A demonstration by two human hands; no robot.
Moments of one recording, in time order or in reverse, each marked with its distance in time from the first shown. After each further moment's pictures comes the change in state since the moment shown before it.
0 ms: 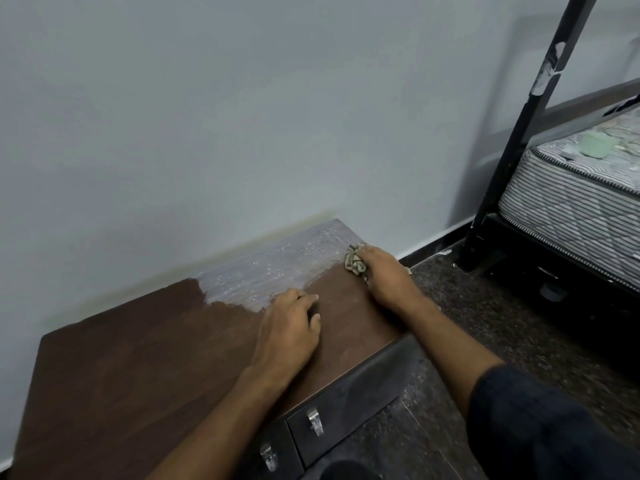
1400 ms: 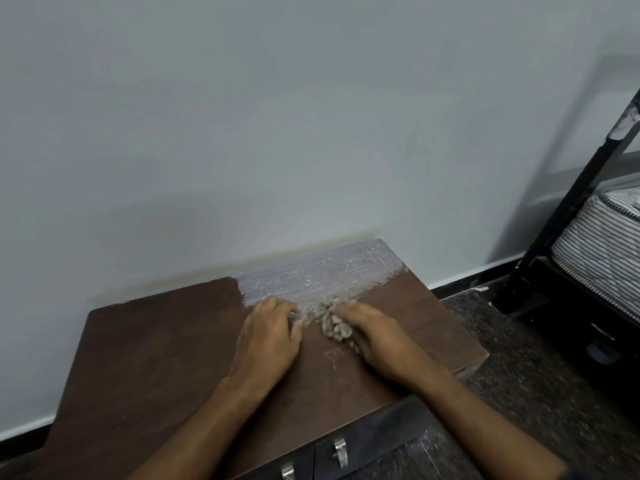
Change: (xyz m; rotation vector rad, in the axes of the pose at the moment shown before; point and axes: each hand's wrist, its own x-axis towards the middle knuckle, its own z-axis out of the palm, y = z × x) left_hand -0.009 -0.064 -0.037 0.014 0.129 -0.167; right_hand -0.041 -0.086 0.019 0.101 -0.239 -0.305
